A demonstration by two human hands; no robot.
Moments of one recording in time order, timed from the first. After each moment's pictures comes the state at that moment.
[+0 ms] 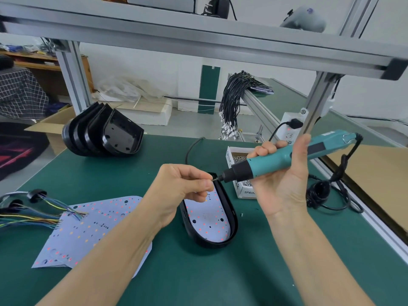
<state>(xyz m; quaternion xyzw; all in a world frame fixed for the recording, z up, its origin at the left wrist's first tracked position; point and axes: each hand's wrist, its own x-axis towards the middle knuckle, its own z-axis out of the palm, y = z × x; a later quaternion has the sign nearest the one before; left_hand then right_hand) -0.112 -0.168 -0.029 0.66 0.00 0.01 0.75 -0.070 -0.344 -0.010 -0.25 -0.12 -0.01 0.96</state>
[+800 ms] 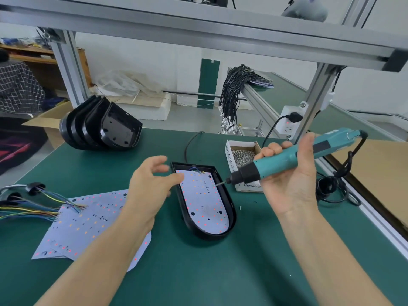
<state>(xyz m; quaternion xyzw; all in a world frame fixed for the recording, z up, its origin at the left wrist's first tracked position) -0.123 -0.153 -0.047 0.71 0.19 0.13 0.67 -0.071 -0.366 -0.019 -0.27 -0.08 -0.01 0.96</state>
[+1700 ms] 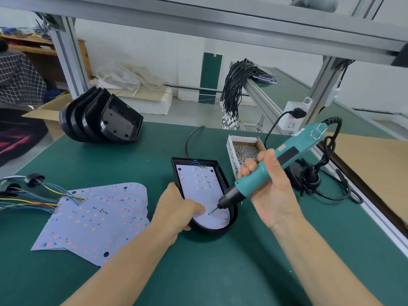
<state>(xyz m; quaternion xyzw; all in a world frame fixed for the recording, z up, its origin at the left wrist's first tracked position) -0.120 -0.186 -0.092 0.75 0.22 -0.04 0.62 -0.080 -0.357 -0.050 -0.43 -0.11 0.07 0.89</state>
